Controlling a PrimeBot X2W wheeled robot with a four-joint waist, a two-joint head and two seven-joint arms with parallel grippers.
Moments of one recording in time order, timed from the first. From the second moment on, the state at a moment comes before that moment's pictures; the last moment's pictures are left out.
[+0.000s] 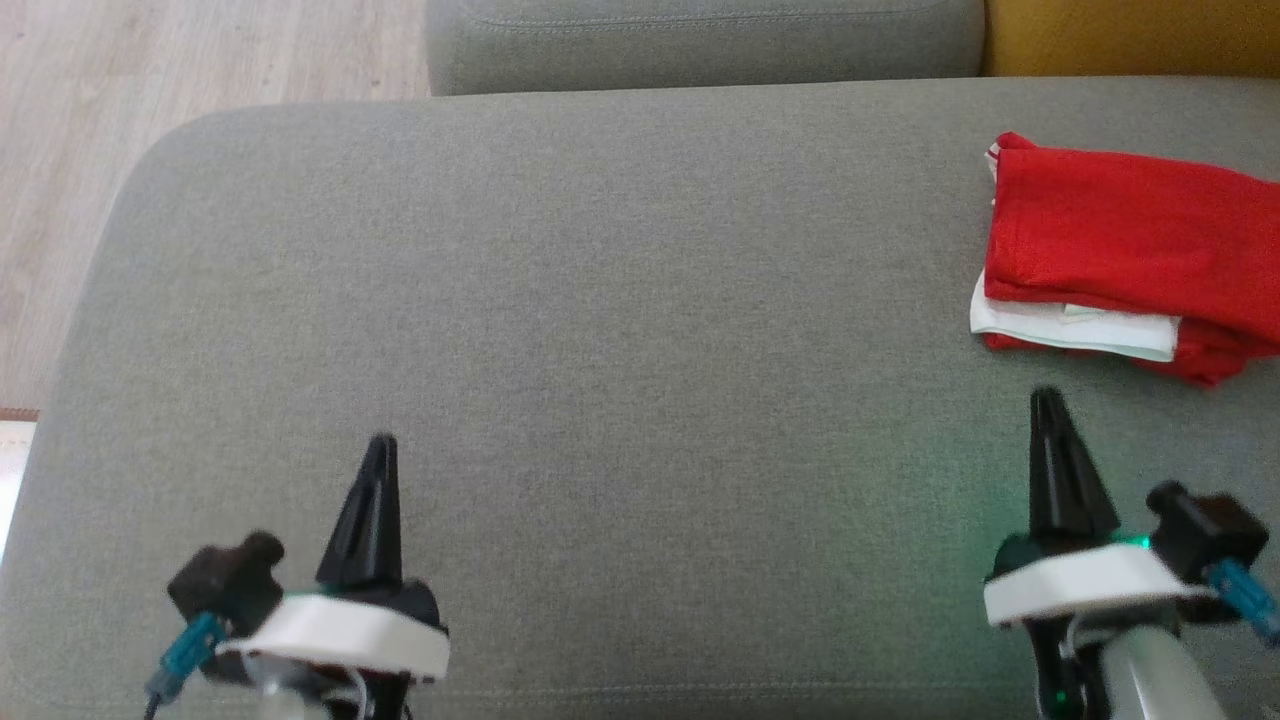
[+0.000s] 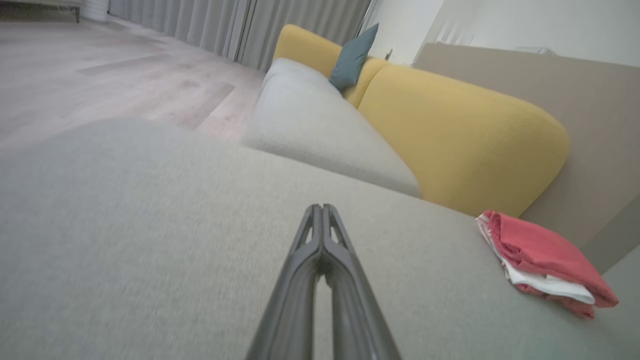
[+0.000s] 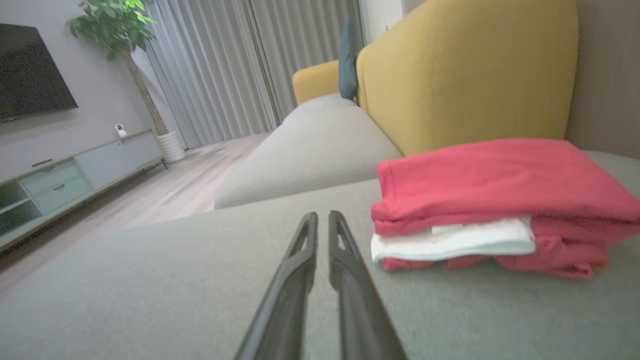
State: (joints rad) left arm 0.02 0.03 -0.15 0.13 -0.41 -0.08 -0.26; right arm -0.06 -0.04 0.00 0.26 0.25 0.13 -0.25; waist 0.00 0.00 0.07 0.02
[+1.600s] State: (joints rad) left arm 0.02 0.04 -0.10 0.20 -0.87 -0.09 -0.14; right arm -0.03 -0.05 -0.02 0.28 0.76 0.13 -0.13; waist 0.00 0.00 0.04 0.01
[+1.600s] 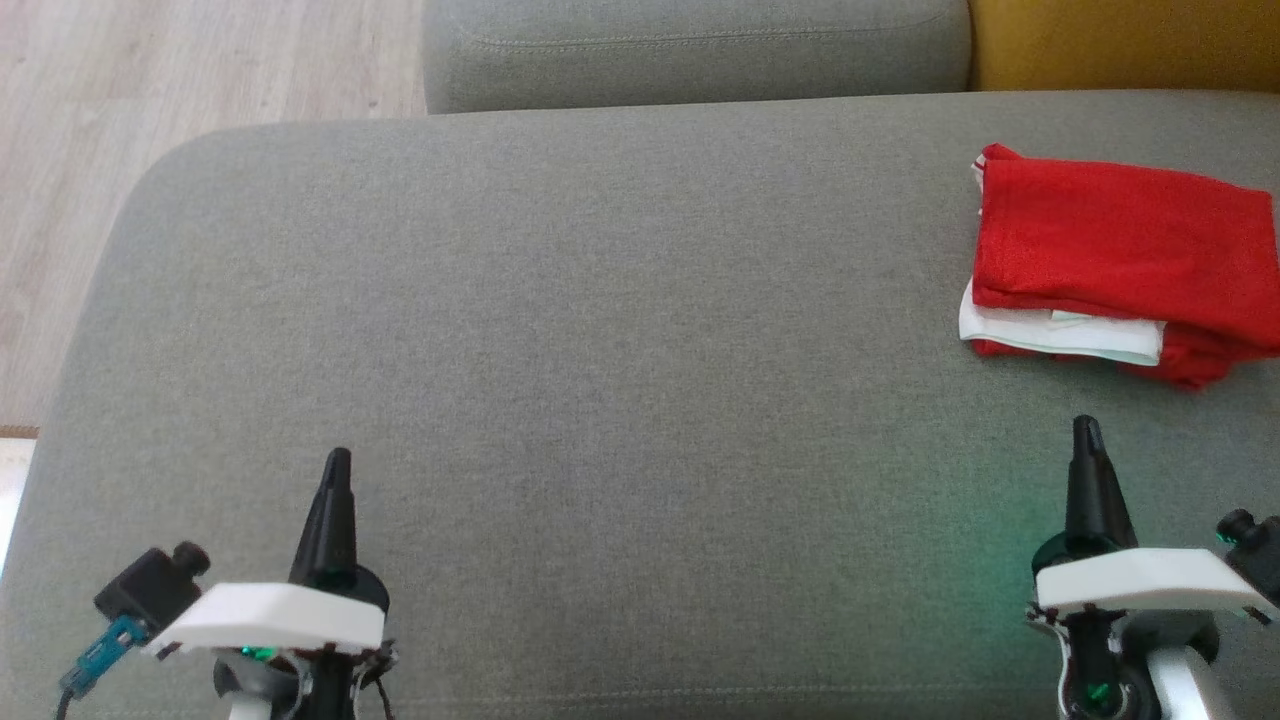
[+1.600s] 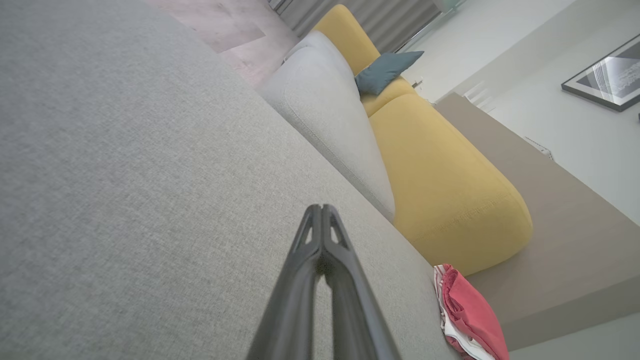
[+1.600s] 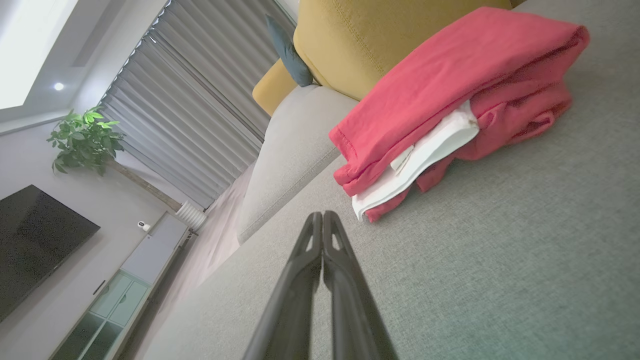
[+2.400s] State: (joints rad) left arm 0.00 0.05 -0.05 0.22 -1.11 -0.10 -0.07; right arm -0.04 -0.05 -0.05 0.28 1.04 0.13 -0.06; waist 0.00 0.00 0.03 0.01
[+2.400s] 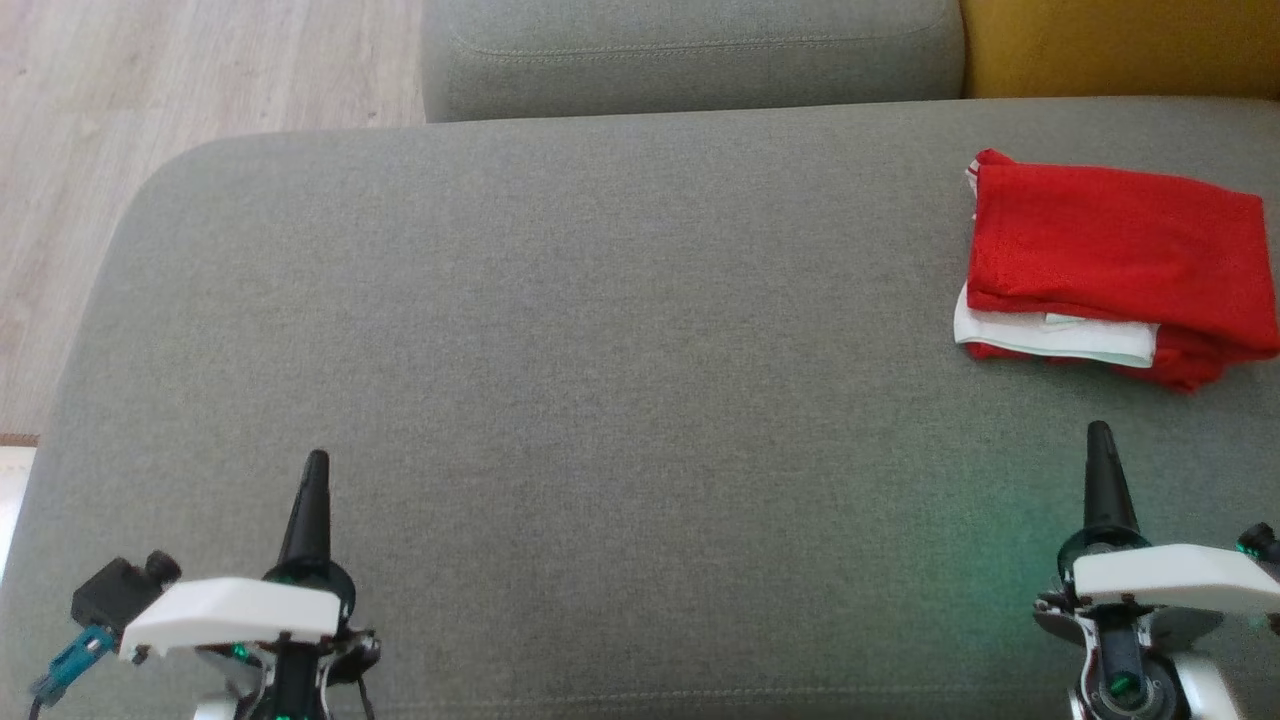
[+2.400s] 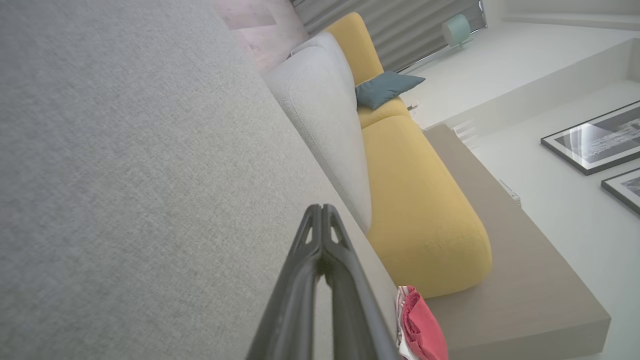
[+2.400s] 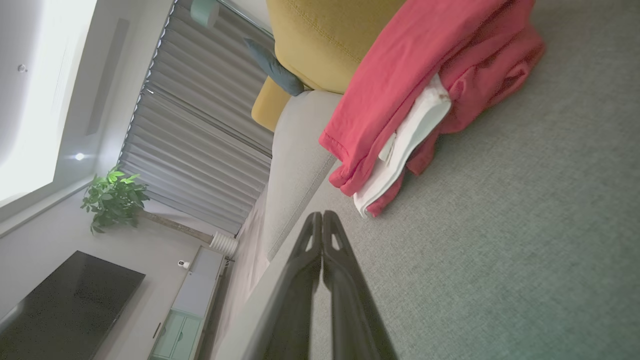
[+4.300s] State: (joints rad) left arm -0.05 0.05 0.05 0.27 -1.63 -0.12 0.09; right arm -0.05 -0.05 -0.11 0.28 1.62 0.13 0.09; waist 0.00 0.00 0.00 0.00
